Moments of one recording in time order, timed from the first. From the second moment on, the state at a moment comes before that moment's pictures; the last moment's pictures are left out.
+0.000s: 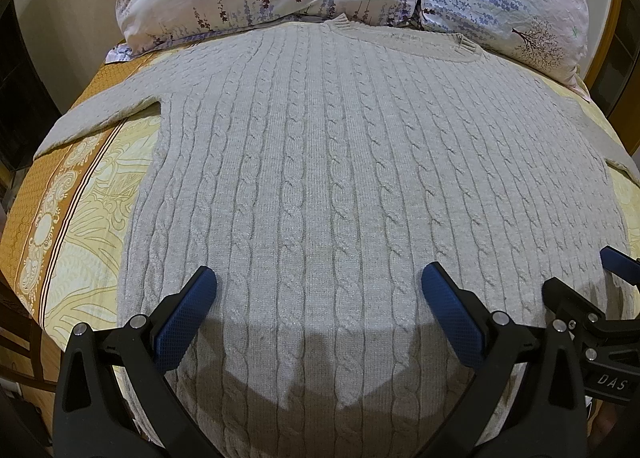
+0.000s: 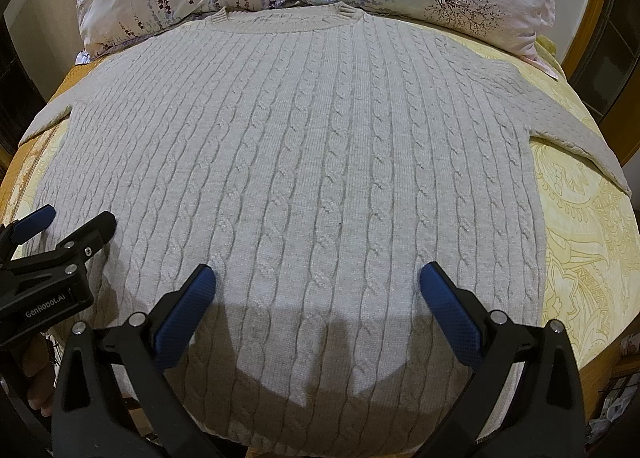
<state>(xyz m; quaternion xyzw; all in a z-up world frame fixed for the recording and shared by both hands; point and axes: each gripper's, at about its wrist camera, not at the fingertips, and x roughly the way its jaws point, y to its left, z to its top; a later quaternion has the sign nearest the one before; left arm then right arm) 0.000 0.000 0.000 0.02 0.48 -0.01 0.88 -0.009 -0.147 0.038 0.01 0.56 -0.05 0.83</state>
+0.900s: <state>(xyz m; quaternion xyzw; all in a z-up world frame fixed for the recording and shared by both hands) 0.008 -0.001 0.002 0.03 0.50 -0.02 0.87 -0.013 -0.152 0.038 -0.01 0.54 -0.01 0.84</state>
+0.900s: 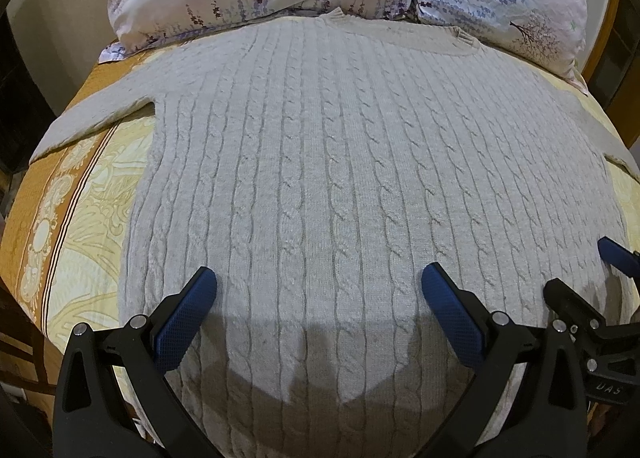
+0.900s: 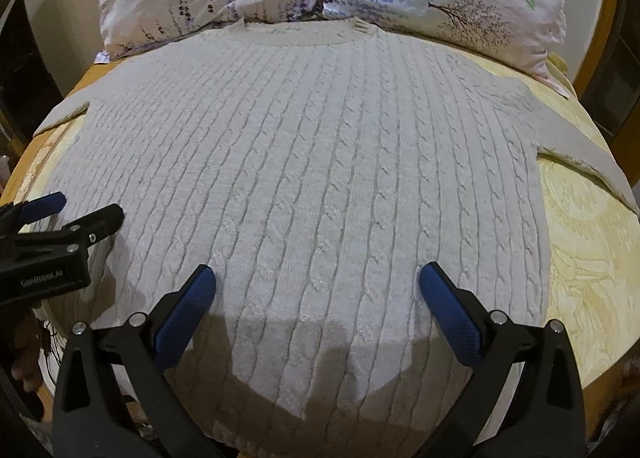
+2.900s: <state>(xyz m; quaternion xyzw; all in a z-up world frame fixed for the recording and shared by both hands) 0.079 0.031 0.041 -0.13 0.43 -0.09 0.89 0.109 -0.307 0.085 0.32 0.39 0.01 0.86</state>
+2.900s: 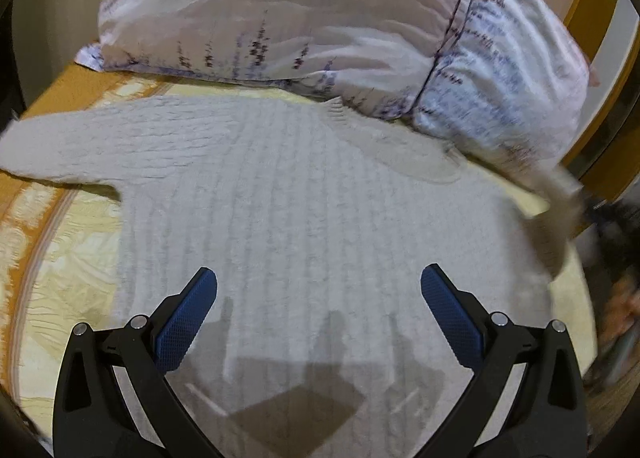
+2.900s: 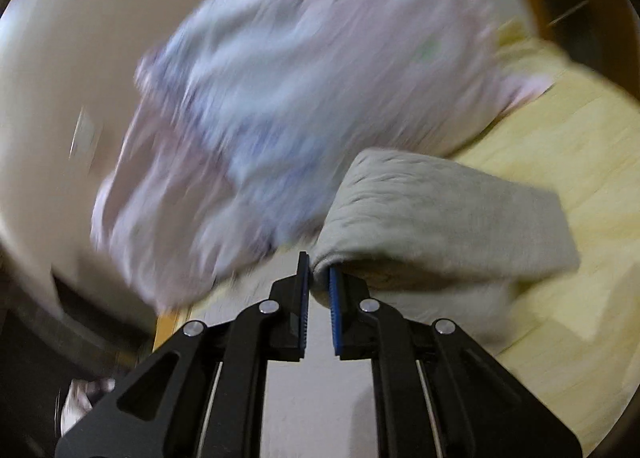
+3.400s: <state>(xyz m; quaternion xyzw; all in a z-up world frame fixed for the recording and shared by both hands) 0.097 0.035 0.040 -0.17 0.45 -0.13 0.87 0.105 -0.355 0.041 0.40 0.40 -0.12 0.81</state>
